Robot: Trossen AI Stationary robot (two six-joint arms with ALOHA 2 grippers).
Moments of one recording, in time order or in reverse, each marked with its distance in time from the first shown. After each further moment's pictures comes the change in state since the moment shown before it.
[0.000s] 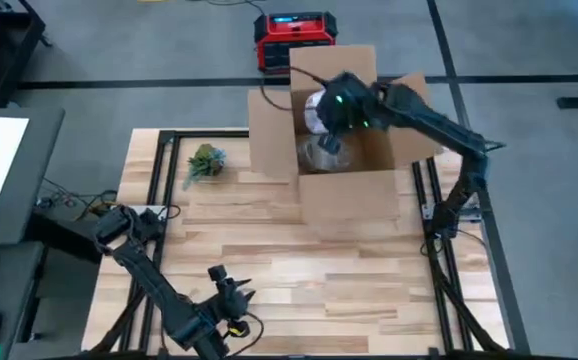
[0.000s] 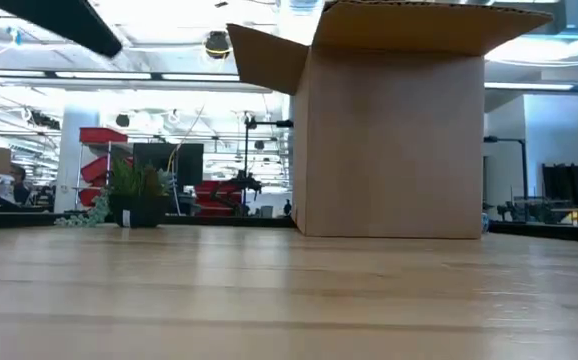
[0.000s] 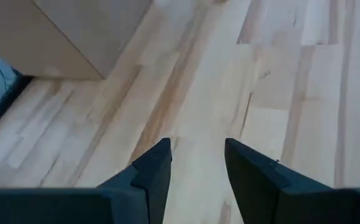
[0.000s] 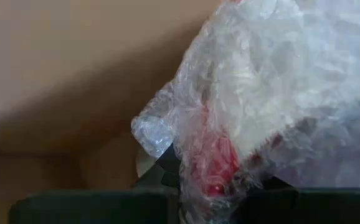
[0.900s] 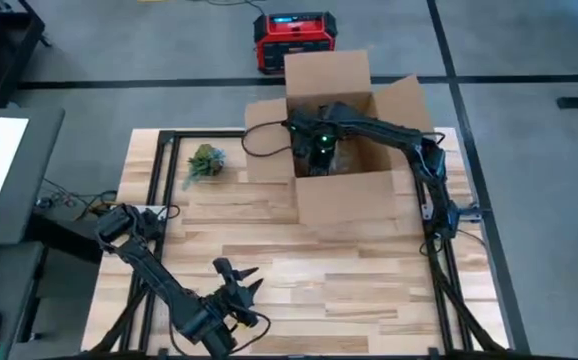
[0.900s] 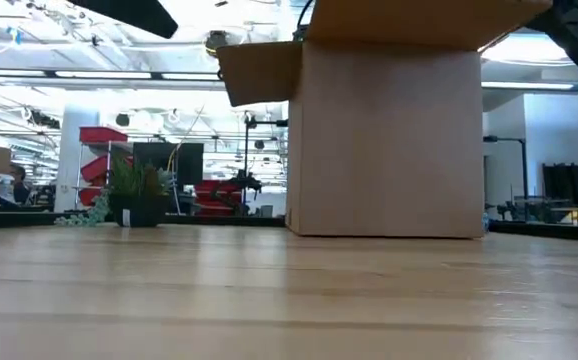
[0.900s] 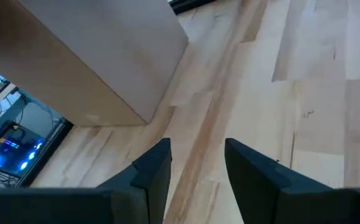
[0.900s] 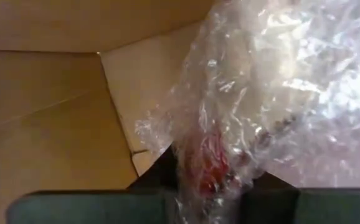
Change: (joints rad) left arm 0.062 0.000 0.000 0.016 -0.143 0.134; right arm 0.005 0.320 -0.010 -0.178 -0.246 -0.134
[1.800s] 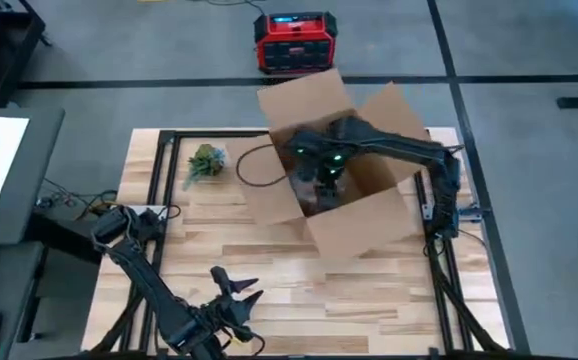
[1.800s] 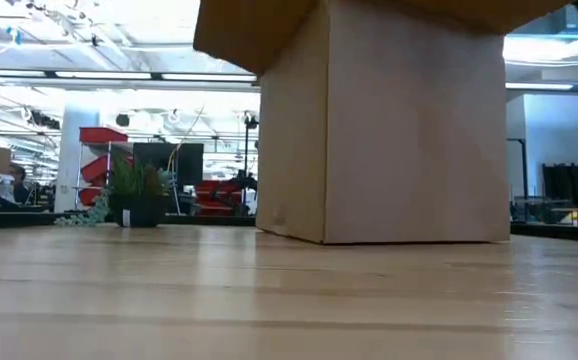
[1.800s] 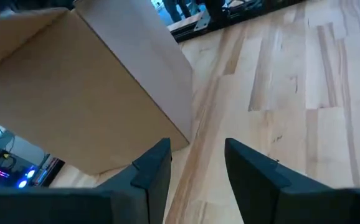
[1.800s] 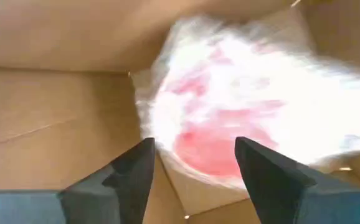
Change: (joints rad) left arm -0.067 -0.013 0.113 -0.031 -0.056 0.059; right arm 0.204 -0.227 0.024 -0.060 -0.039 0.059
